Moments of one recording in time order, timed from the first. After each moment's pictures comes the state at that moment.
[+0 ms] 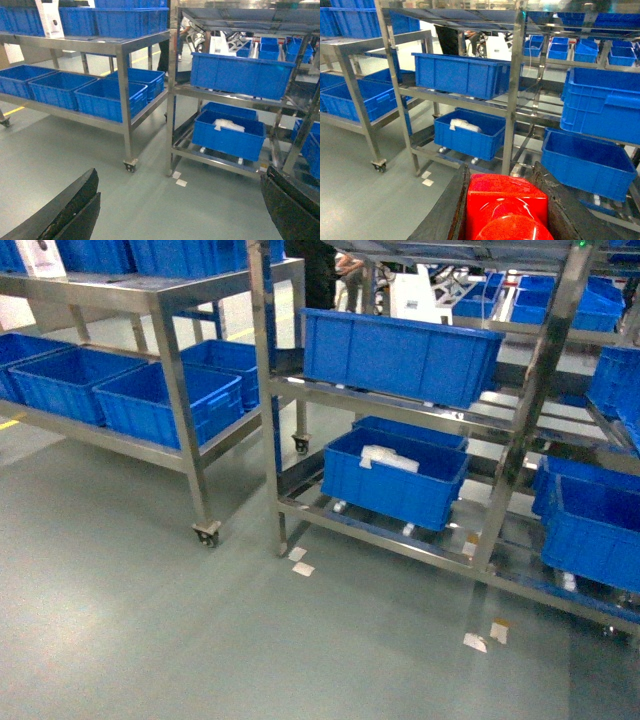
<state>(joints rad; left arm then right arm) 0.00 0.01 0.02 0.00 0.00 0.00 0.00 0.00 0.01 0.00 0.00 0.01</state>
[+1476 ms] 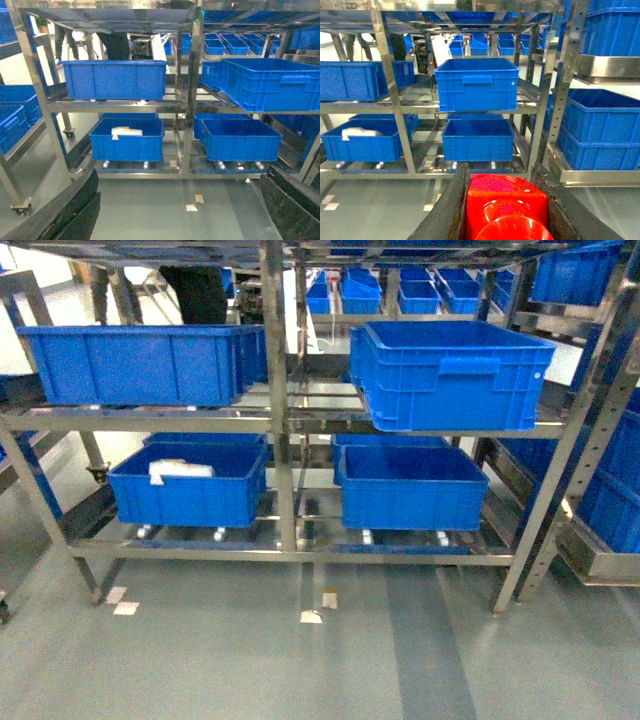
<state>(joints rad) 0.00 0.01 0.02 0.00 0.00 0.00 0.00 0.00 0.01 0.00 0.00 0.01</state>
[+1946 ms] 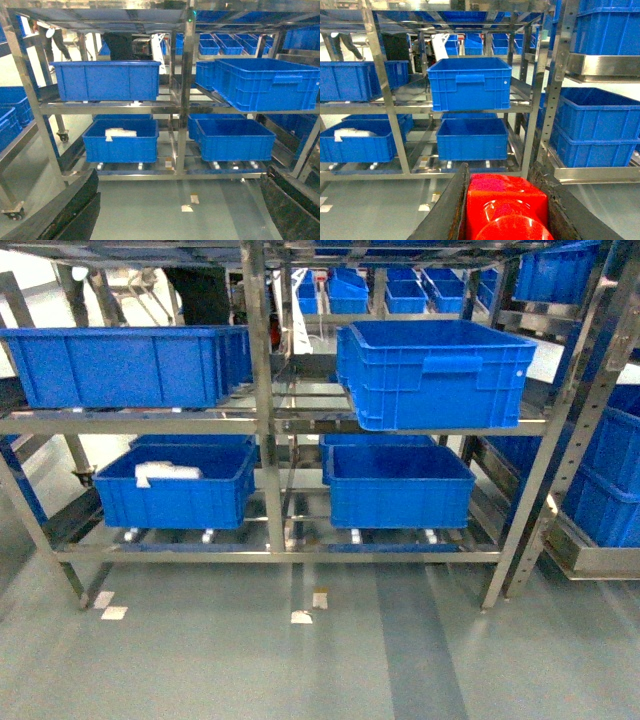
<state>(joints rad) 0.00 0.01 0.02 0.00 0.00 0.00 0.00 0.00 0.01 -0.01 0.00 0.01</state>
